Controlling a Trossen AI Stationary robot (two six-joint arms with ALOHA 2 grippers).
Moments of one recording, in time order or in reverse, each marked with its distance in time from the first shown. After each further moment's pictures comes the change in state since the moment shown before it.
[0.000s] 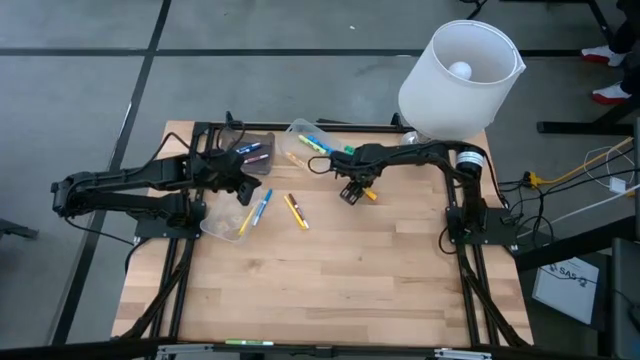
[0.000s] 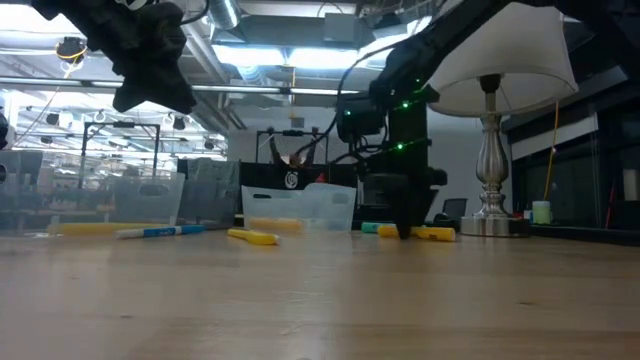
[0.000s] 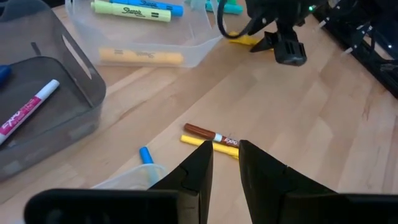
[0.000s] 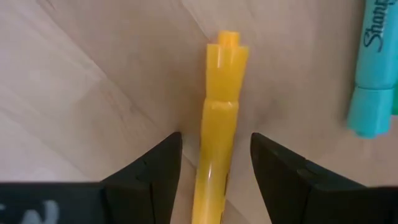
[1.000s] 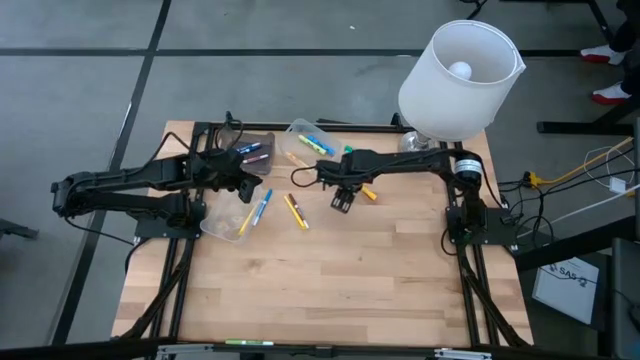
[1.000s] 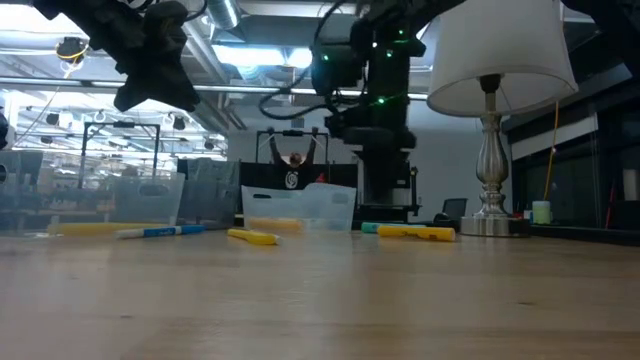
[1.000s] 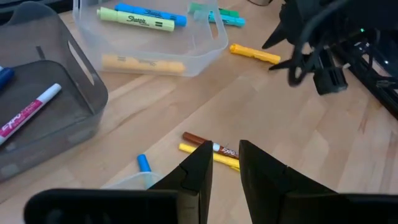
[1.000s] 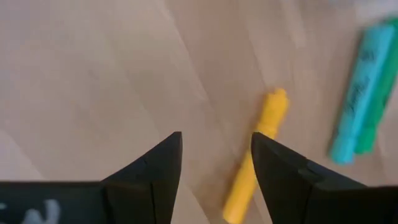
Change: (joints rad) left arm 0.000 0.000 0.000 0.028 -0.025 -0.039; right arm 0.150 0.001 0.229 -0.158 0.072 -0.096
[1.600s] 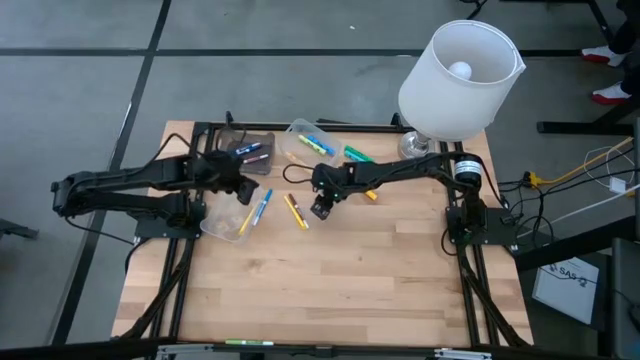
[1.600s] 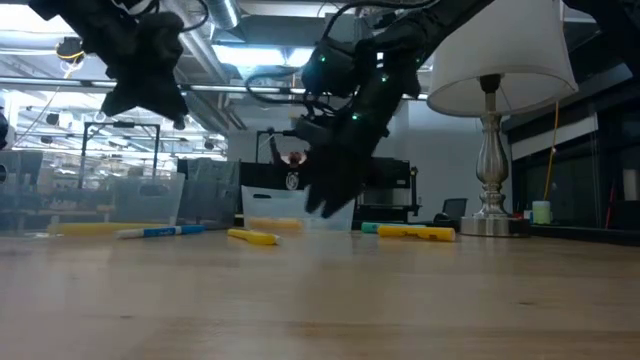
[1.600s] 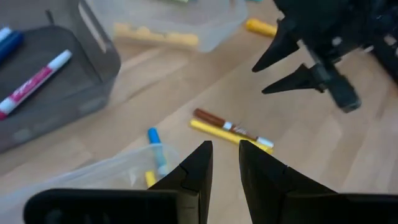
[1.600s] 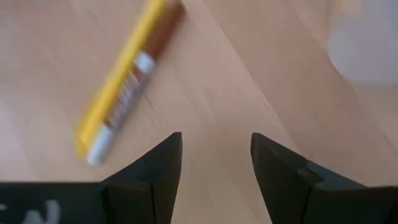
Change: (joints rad) left arm 0.000 0.008 0.000 -0.084 0.017 -0.045; right arm 0.022 0.000 -0.194 0.612 -0.191 0.157
